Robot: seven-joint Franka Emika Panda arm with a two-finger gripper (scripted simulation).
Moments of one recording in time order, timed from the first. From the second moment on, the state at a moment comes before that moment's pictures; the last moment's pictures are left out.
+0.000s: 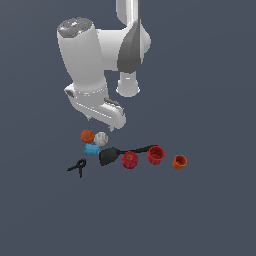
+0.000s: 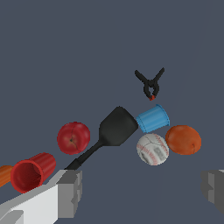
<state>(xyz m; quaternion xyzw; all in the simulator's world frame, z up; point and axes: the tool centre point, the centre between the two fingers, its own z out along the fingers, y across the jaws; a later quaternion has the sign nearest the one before) -0.005 -0.100 0.246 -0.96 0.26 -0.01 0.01</state>
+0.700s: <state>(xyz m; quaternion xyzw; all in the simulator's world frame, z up) -0.047 -0.170 0.154 -0.85 0.52 0.00 0.01</state>
